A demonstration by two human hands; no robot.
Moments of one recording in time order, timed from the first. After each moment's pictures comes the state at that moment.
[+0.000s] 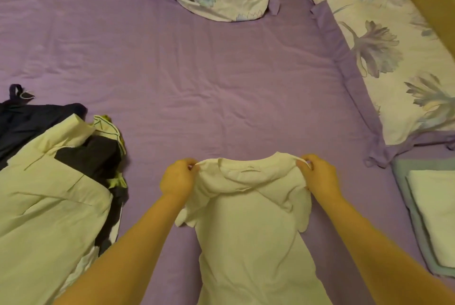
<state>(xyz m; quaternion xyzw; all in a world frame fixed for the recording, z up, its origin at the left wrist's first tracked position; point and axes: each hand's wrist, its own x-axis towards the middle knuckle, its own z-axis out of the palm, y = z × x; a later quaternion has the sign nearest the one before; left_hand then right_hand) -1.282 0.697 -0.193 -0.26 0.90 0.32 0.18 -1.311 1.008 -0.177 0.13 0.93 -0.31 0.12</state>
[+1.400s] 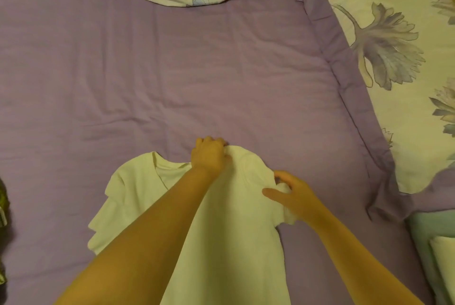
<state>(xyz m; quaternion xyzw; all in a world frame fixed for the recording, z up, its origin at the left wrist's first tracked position) -1.523 0.861 -0.308 -0.05 0.95 0.21 0.24 -1.455 1.077 -0.288 0.10 0.83 -0.46 0.30</state>
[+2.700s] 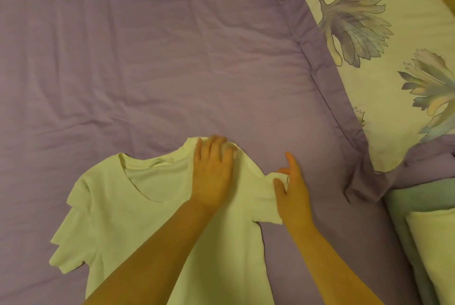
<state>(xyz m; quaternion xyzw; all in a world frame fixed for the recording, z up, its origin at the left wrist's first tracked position) -1.473 0.935 -0.320 0.11 0.98 0.14 -0.04 -1.424 1.105 -0.317 0.20 0.85 -0.47 0.07</state>
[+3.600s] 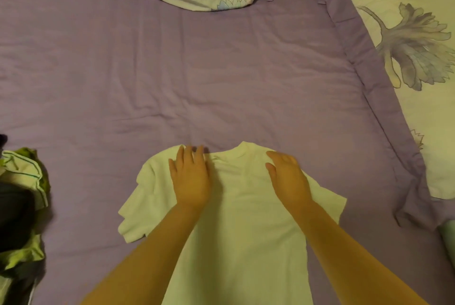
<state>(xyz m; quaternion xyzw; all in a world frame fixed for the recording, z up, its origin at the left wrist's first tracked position) -1.442 0.804 -0.308 -0.15 0.97 0.14 0.10 -1.474 1.010 -0.303 -0.04 0.97 -0.20 0.17</state>
